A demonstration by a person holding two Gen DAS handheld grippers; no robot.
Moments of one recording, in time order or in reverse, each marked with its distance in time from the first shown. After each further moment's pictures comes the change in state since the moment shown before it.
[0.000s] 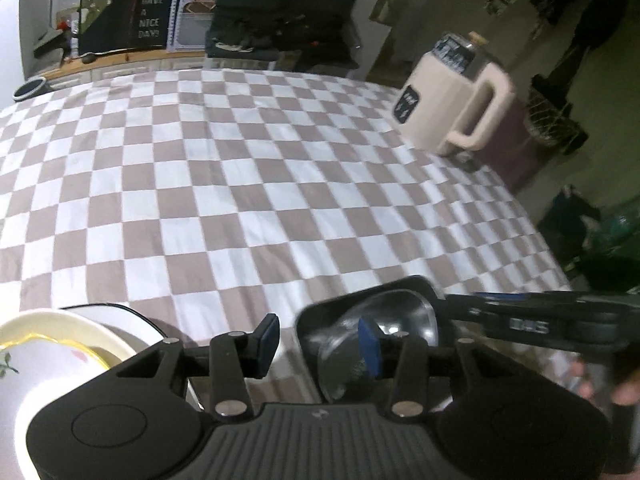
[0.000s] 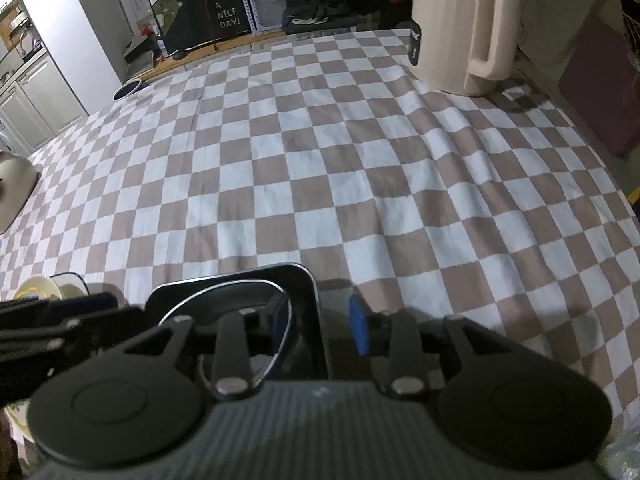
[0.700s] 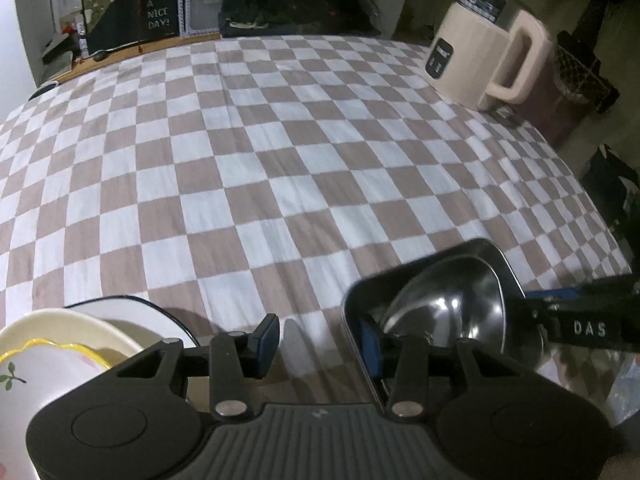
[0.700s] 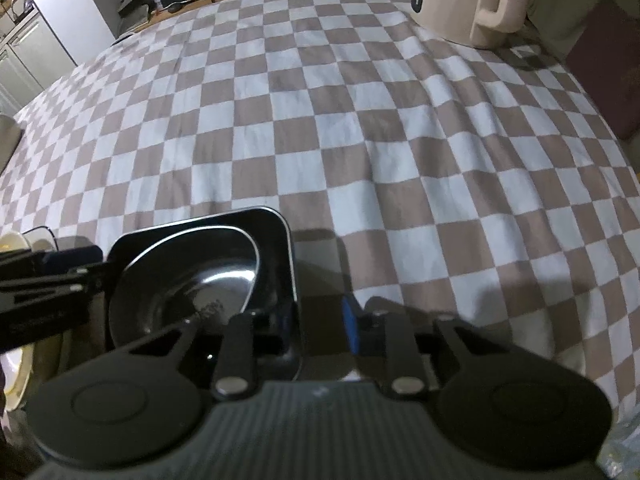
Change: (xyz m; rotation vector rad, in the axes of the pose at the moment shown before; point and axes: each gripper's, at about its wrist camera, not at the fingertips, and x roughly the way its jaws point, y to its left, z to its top) left arm 0.034 0.005 -0.005 0.067 0.090 0.107; right arm 0.027 -0.007 -0.014 -0.039 0.141 -0.014
